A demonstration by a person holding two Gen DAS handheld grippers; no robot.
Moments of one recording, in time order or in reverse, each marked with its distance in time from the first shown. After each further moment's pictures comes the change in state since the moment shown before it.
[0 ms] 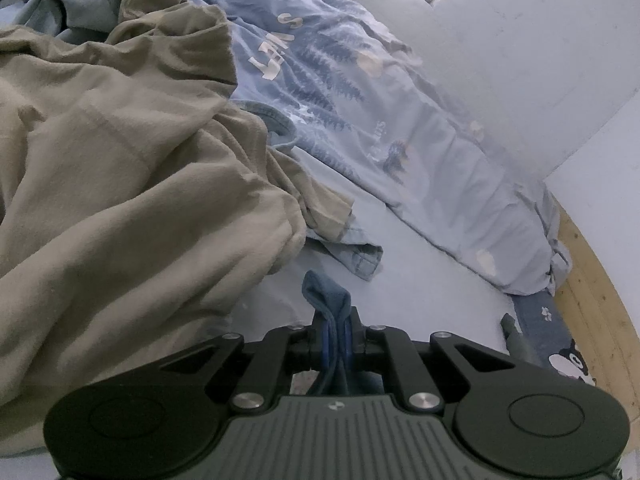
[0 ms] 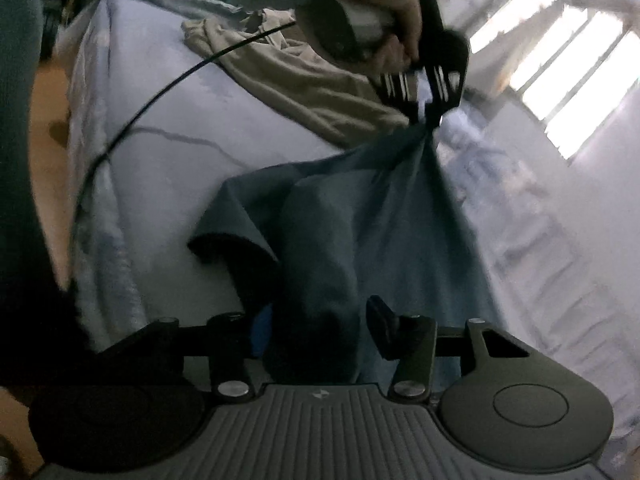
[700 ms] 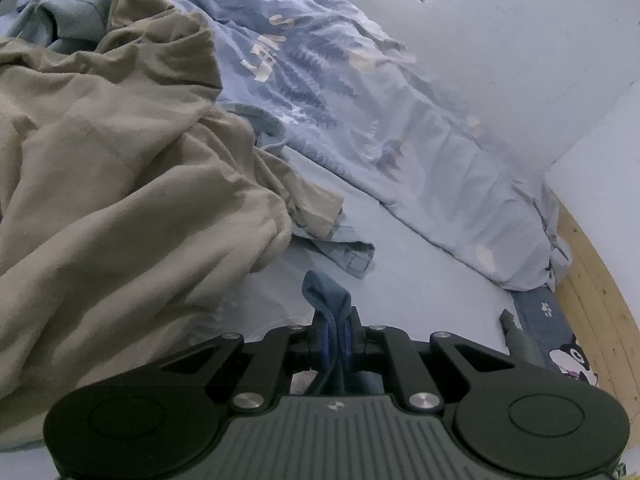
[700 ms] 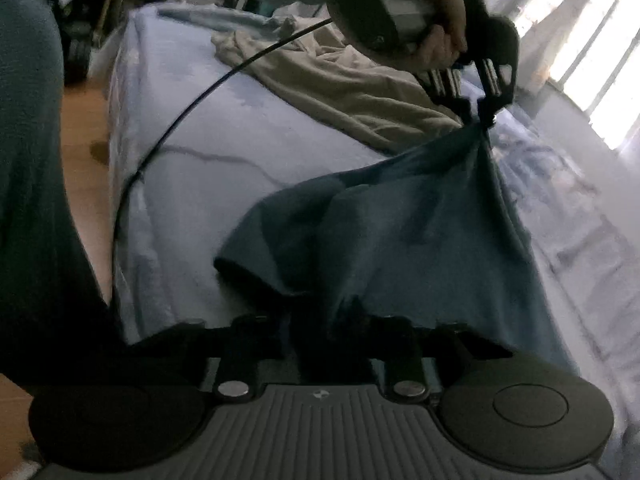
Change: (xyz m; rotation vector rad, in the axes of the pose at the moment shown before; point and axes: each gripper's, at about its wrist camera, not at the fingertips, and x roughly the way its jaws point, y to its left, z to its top) left arm -0.003 -0.012 -0.004 0.020 -0.006 0.004; right arm 0.019 -0.007 0.005 0.070 -0.042 0.157
